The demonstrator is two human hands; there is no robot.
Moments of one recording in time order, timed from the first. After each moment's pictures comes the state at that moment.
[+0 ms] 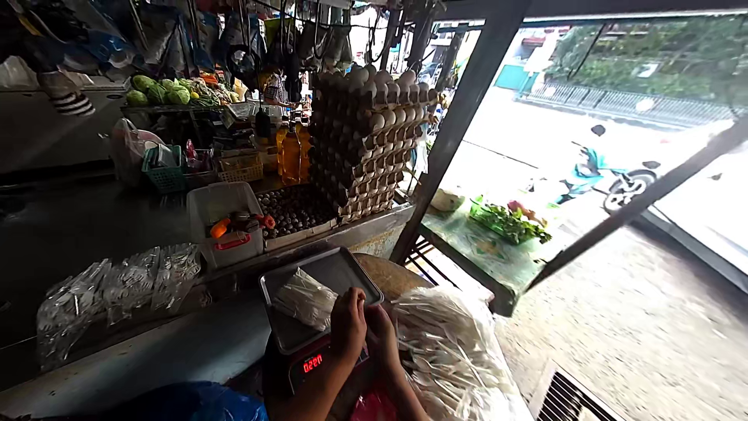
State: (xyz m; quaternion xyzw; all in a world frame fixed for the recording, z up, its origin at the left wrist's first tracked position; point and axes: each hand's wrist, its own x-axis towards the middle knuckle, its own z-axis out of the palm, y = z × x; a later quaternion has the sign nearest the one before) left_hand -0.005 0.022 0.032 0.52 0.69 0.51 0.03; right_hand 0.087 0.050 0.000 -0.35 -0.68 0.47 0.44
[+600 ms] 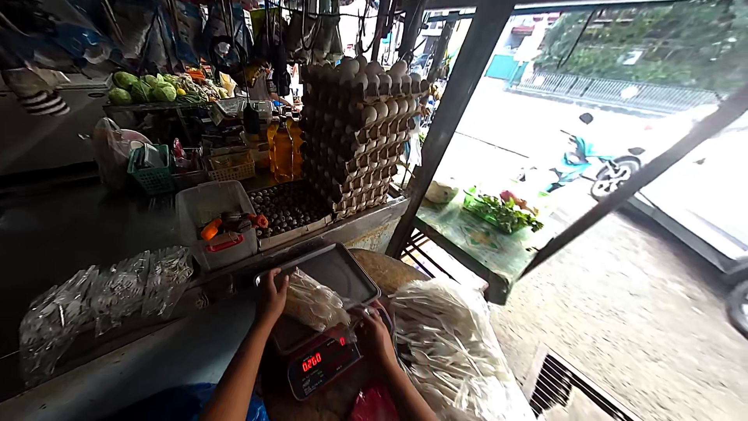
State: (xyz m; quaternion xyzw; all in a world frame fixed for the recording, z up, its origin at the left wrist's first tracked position) left_hand -0.181 0.013 -0.022 0.43 0.77 0.46 0.15; right_hand 0.091 0.057 -0.016 -0.40 -0.82 0.32 0.27
